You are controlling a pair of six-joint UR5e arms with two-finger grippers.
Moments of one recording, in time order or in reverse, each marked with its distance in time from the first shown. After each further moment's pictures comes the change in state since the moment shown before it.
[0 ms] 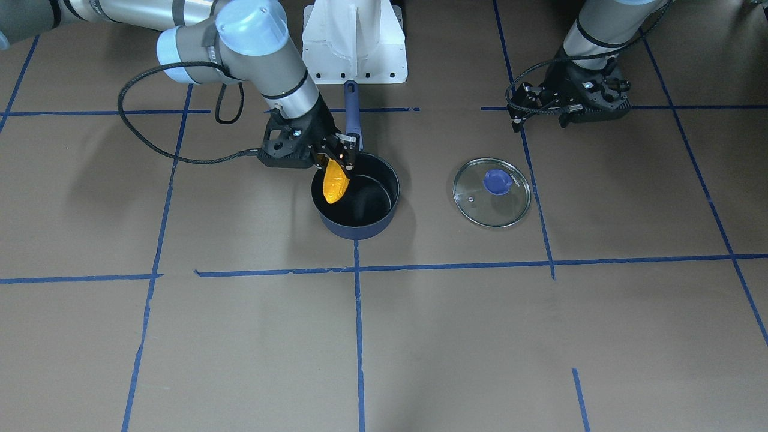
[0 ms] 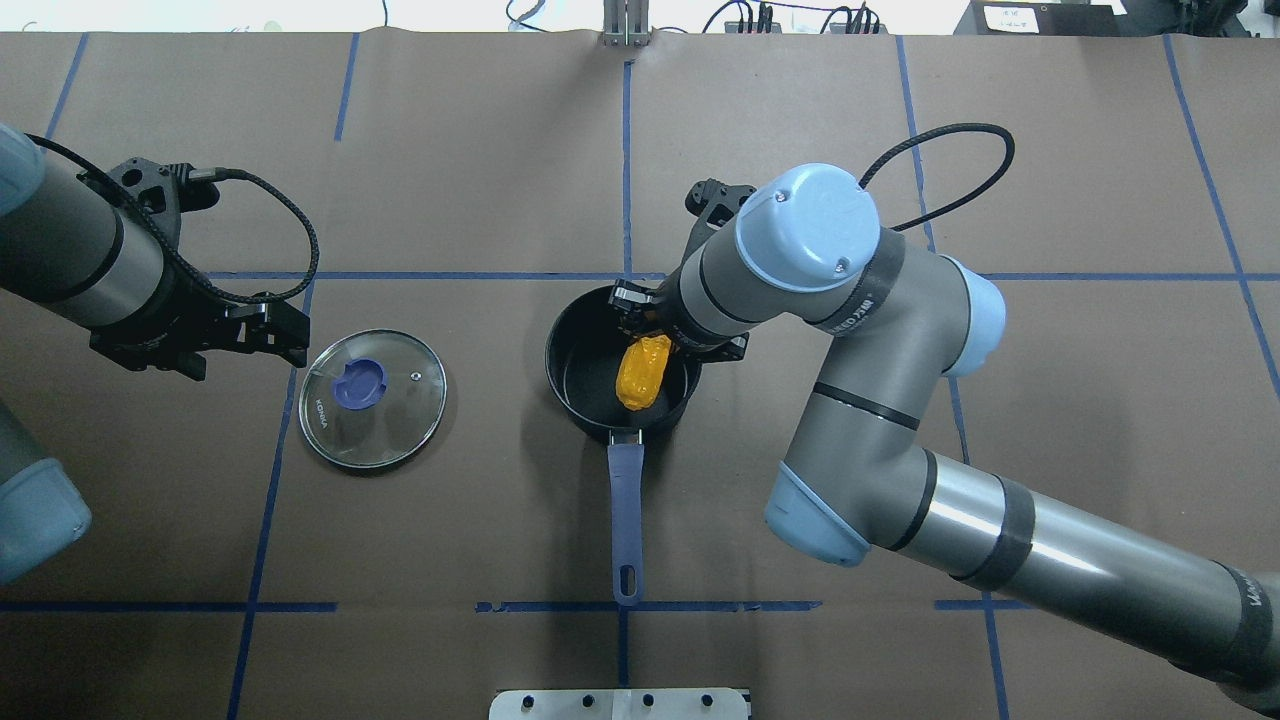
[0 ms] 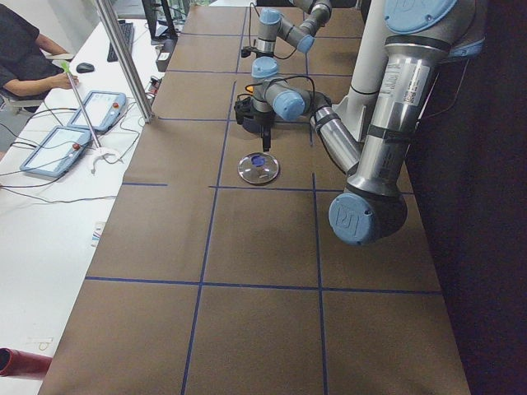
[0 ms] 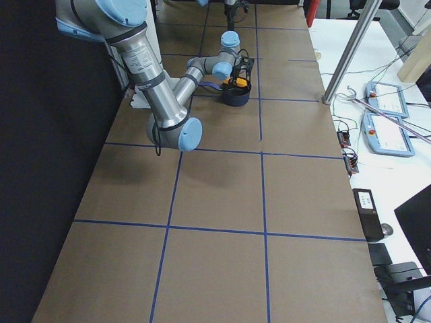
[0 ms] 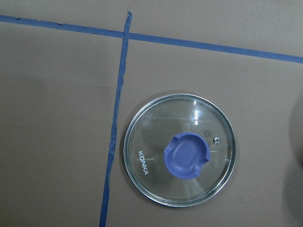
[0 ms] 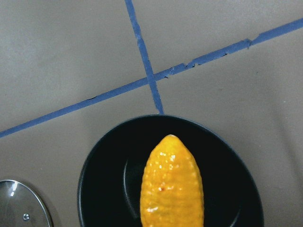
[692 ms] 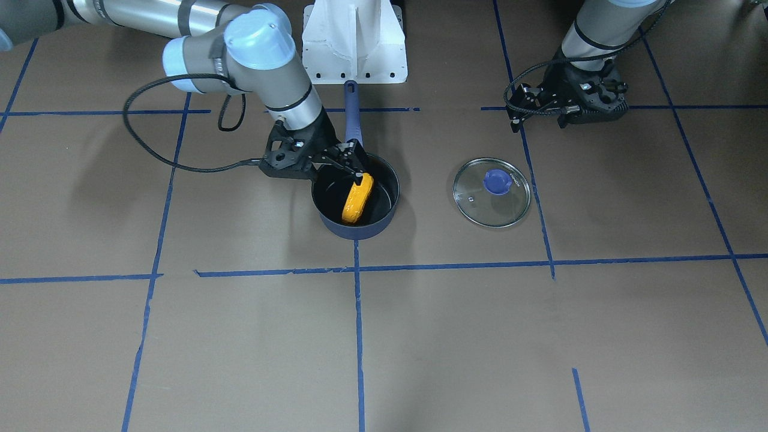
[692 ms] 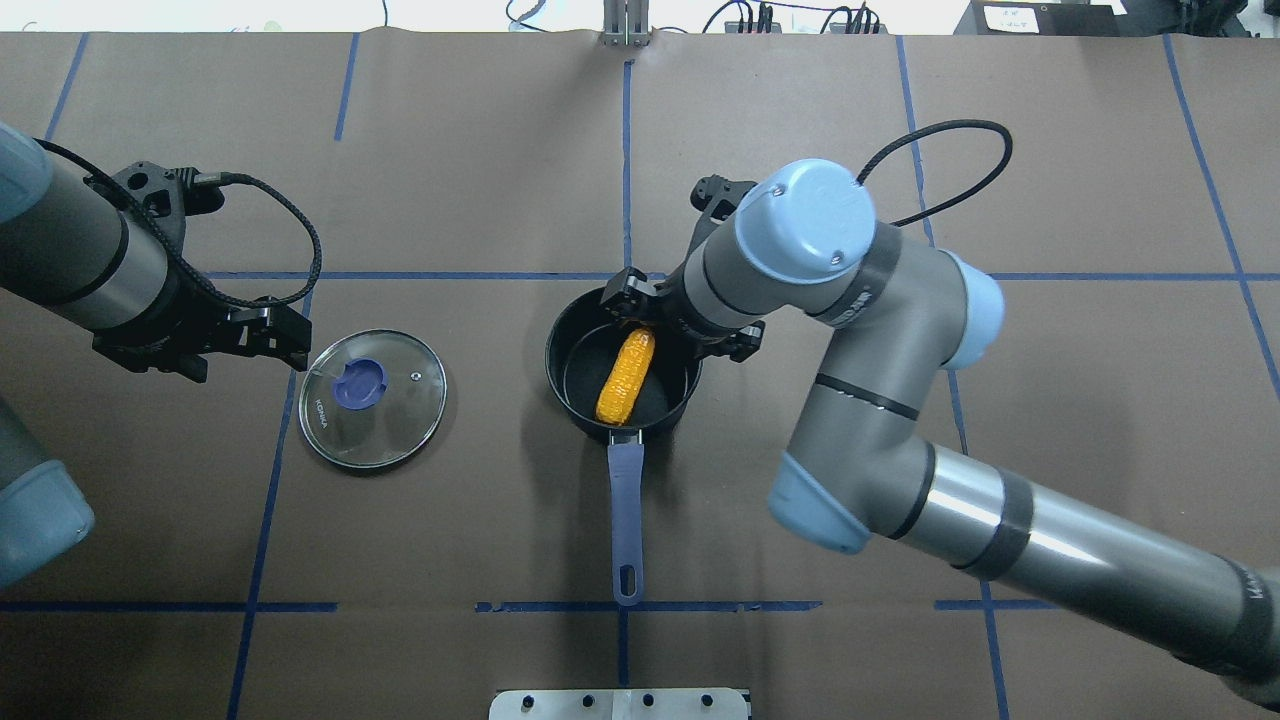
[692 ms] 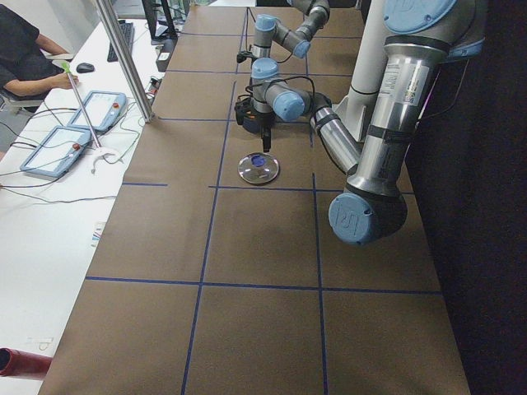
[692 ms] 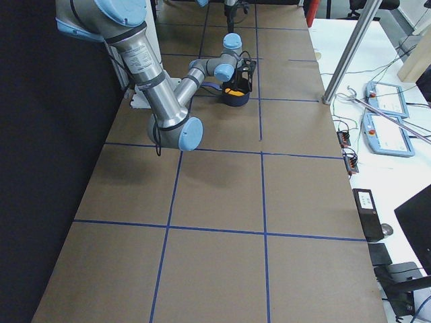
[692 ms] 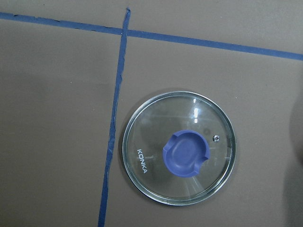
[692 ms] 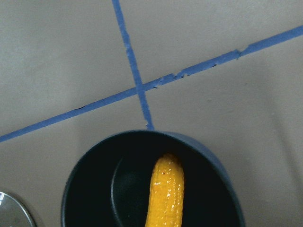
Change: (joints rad) left arm 0.003 0.014 0.005 0.001 0.002 0.040; right arm 0.033 -0.040 0.017 -0.003 0.034 -0.027
